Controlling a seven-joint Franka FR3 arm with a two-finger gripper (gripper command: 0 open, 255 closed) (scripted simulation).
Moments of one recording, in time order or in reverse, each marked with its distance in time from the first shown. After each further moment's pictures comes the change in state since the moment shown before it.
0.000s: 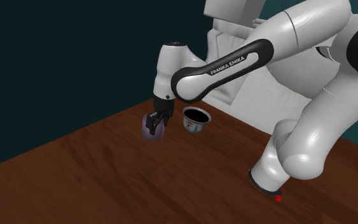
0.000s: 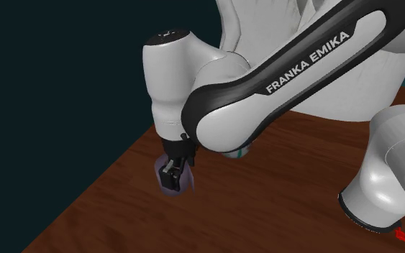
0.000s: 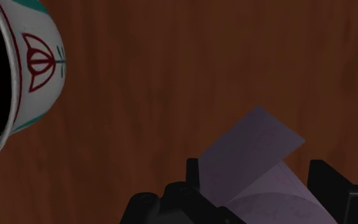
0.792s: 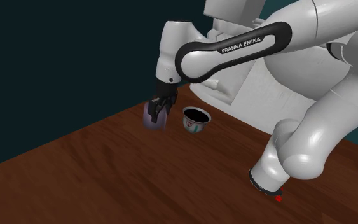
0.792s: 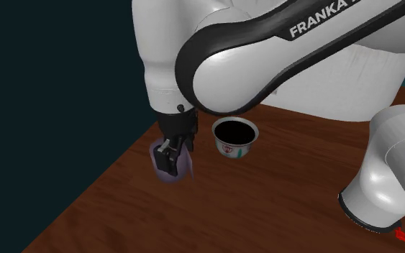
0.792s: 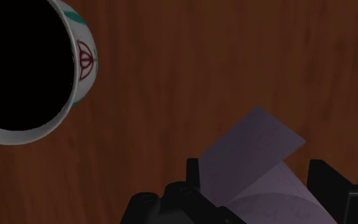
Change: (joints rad) arm 0.002 -0.084 -0.004 0.084 0.012 -0.167 -0.008
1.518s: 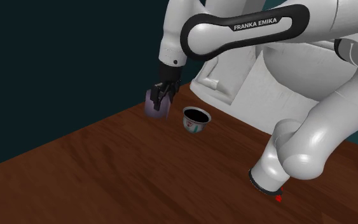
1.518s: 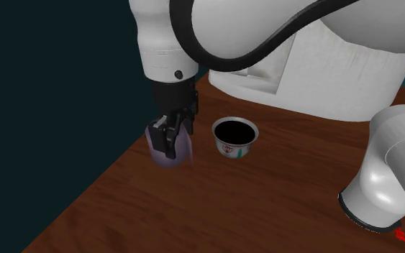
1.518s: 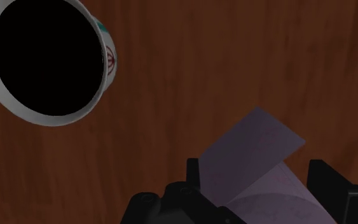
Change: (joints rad) arm 0.000 -0.055 -0.005 0.096 0.005 -0.151 -0.006
